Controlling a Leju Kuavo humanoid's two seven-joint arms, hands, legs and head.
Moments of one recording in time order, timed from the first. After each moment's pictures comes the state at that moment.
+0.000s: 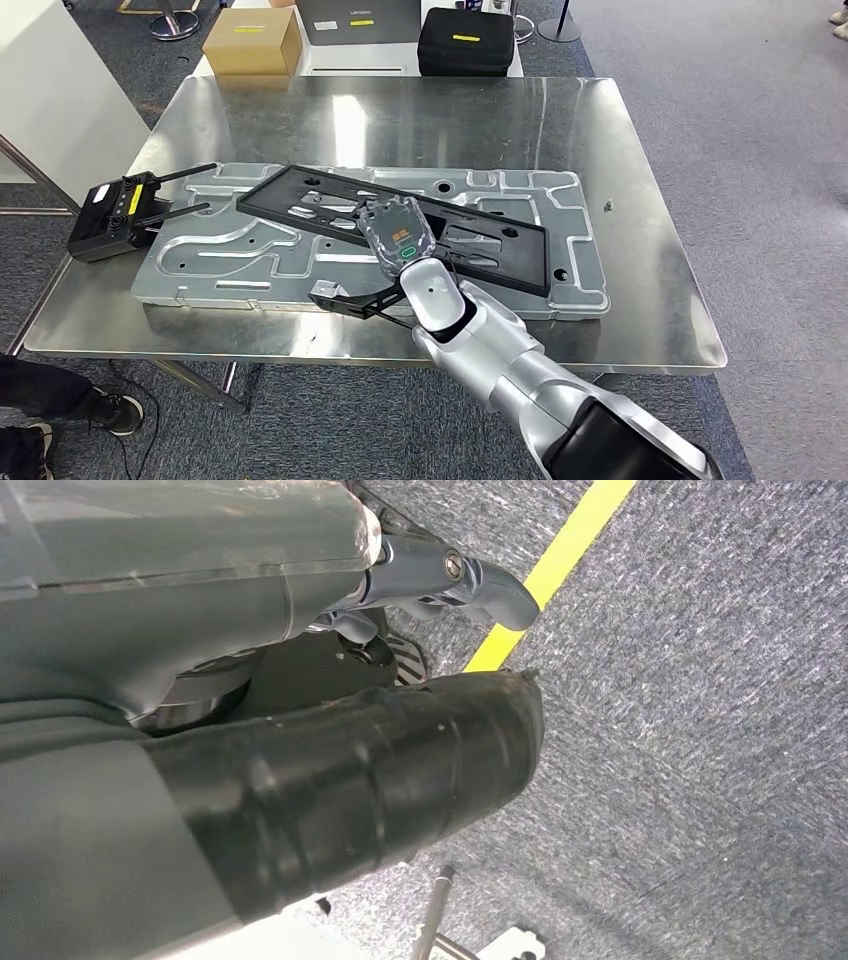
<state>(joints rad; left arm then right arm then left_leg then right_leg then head) -0.08 -0.11 -0.55 -0.23 1.51 -0.05 -0.31 -0.93 0.35 0.95 -0.52 1.34 -0.37 0.39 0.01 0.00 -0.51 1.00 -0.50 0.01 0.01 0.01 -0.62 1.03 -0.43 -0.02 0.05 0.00</state>
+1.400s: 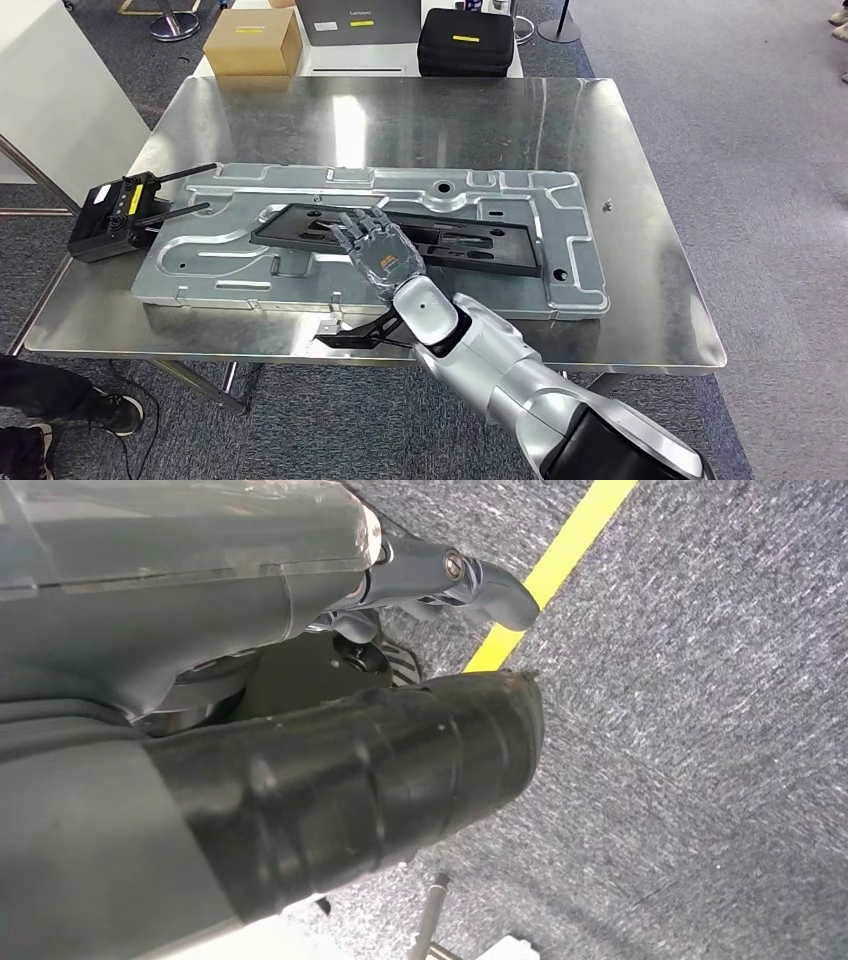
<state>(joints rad) -0.08 -0.11 -0.55 -0.23 1.51 -0.03 -0.32 -0.93 0.35 1.03 -0.48 1.32 -0.26 0.27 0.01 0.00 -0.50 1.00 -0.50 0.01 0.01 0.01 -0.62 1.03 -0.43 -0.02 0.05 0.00</state>
